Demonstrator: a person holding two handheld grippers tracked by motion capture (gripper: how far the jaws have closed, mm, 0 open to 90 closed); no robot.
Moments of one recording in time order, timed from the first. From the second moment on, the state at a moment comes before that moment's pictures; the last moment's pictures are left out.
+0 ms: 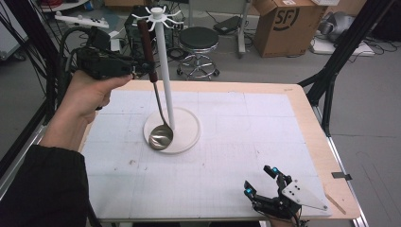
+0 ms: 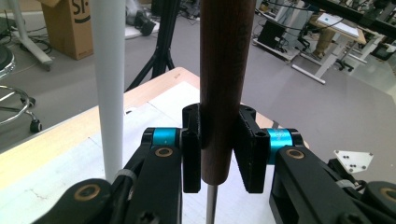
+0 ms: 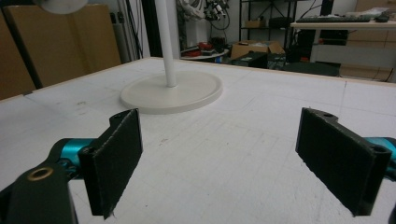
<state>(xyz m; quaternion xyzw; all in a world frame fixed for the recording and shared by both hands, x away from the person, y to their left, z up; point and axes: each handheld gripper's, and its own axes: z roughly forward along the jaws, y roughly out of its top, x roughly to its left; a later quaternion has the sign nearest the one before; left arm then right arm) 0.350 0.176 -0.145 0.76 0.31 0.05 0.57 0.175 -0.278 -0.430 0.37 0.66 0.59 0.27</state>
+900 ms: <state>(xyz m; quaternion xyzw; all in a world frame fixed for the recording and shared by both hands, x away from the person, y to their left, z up) 0.366 0.167 -0.148 0.76 0.33 0.05 0.55 0.174 -0.282 -0.430 0.38 0.66 0.59 0.27</state>
